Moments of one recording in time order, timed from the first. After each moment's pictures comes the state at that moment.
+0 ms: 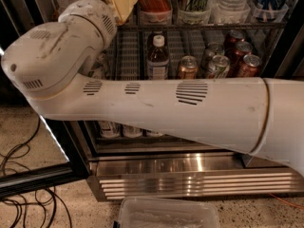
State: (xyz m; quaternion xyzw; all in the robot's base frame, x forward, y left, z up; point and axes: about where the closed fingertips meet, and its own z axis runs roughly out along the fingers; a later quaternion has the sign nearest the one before) arm 0.624 0.076 1.081 0.01 0.64 -0.19 0.74
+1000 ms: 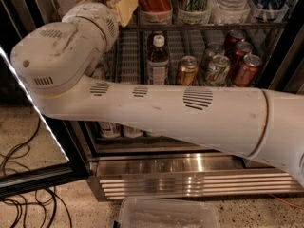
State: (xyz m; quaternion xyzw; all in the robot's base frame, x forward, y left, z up) arm 0.631 0.076 1.068 0.02 0.66 -0.14 0.74
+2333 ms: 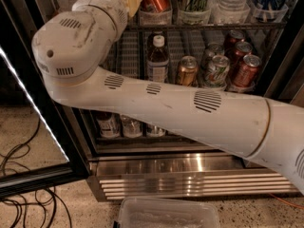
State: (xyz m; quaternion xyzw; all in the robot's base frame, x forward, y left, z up) arm 0.647 0.058 1.089 0.05 0.64 -0.10 0.76
